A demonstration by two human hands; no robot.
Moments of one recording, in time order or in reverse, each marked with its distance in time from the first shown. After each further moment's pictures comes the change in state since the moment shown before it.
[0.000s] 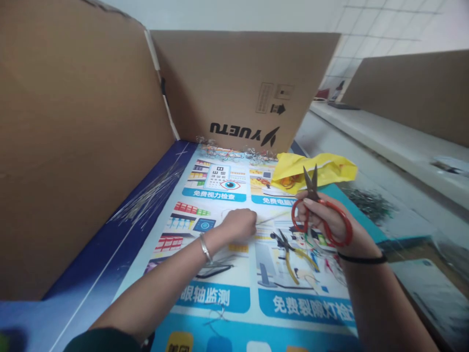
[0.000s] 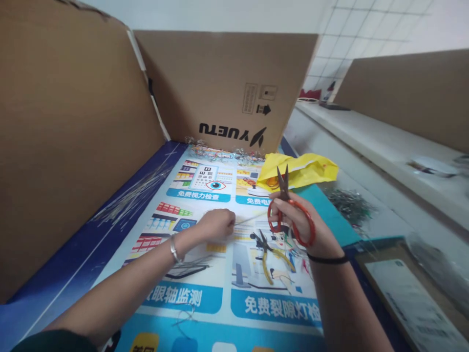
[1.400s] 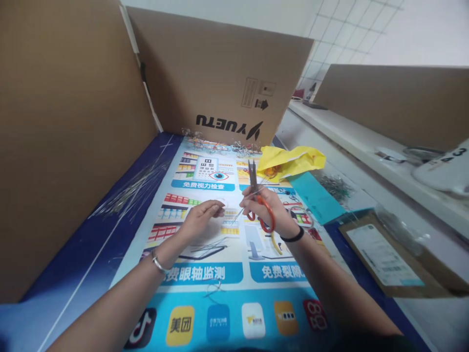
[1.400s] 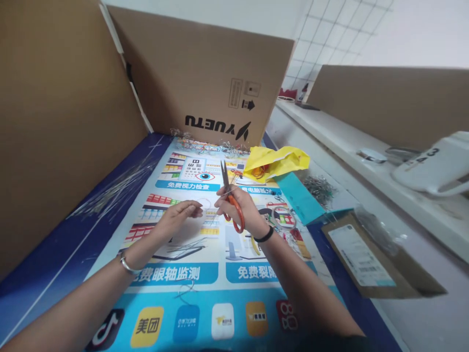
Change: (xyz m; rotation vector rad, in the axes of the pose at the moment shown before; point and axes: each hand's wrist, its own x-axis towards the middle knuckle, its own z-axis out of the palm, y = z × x) left_hand -0.074 -0.054 0.017 -1.165 0.336 -0.018; right_hand 0.000 0.013 0.095 -0.193 -0.094 -0.050
